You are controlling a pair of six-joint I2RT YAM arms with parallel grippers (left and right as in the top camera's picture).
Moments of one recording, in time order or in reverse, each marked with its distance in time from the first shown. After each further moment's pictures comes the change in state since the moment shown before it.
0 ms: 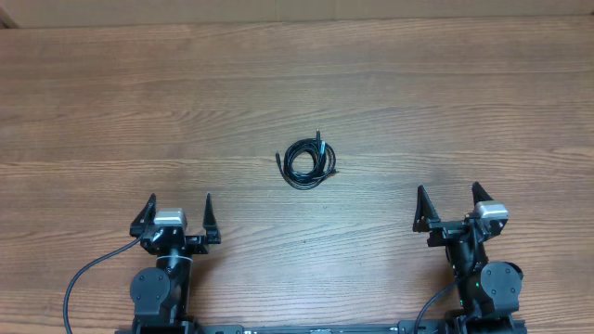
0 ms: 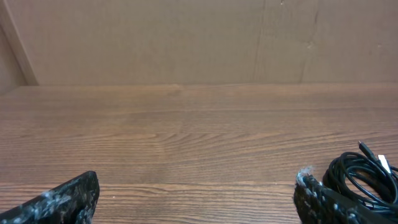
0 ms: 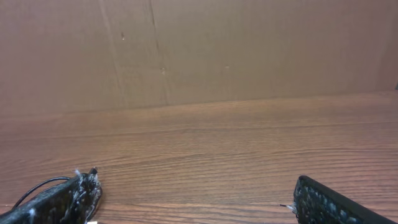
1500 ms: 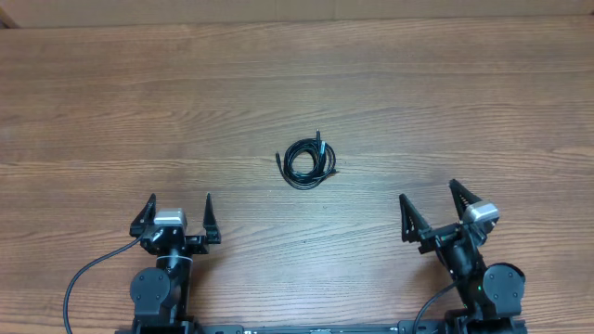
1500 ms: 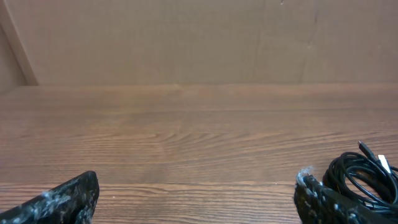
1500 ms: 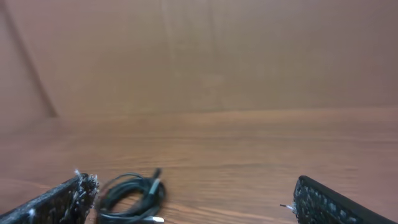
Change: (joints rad) left arm 0.000 0.000 0.000 0.000 0.000 0.000; right arm 0.000 0.000 0.000 0.079 -0.248 0.077
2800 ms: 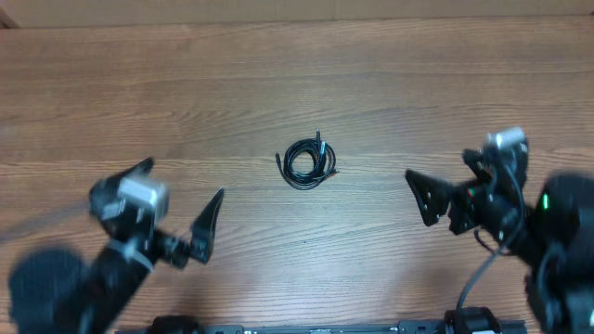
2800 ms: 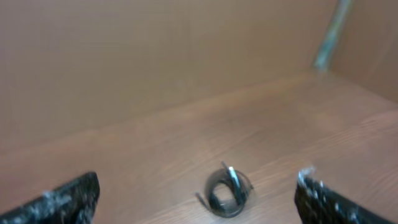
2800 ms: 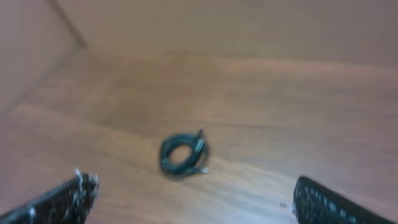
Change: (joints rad) left arm 0.000 0.615 1.196 -0.766 0.439 0.087; right arm 0.000 0.779 1.150 -0.965 -0.172 -0.146
